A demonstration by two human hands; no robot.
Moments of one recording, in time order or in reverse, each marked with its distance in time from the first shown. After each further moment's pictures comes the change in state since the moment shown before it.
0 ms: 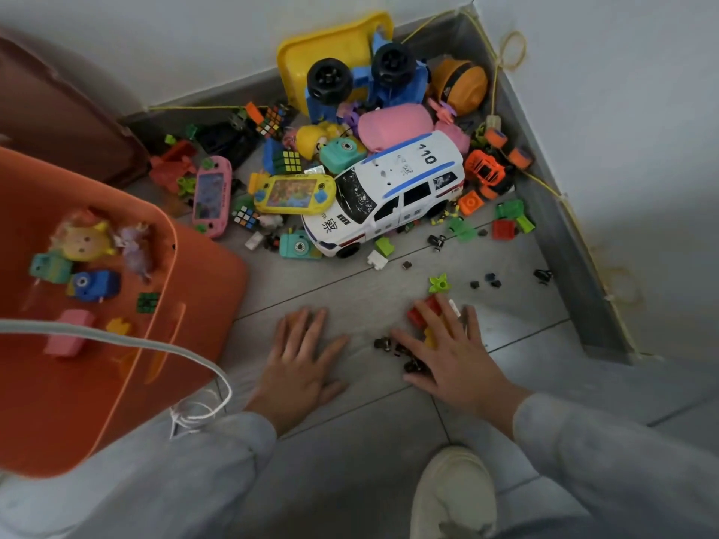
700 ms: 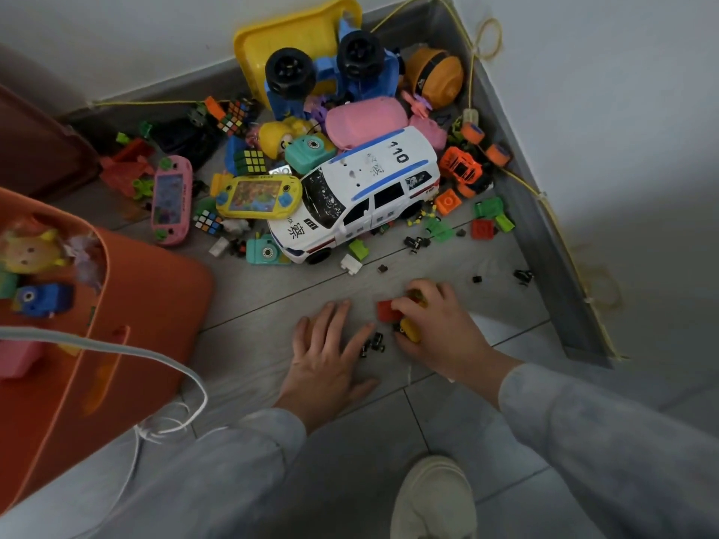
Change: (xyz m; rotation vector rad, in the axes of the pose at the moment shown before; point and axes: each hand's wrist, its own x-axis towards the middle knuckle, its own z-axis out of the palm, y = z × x) left_hand 0.051 0.062 -0.003 -0.082 0.055 -0.006; right_hand 0.034 0.033 -0.023 0.326 0.145 0.146
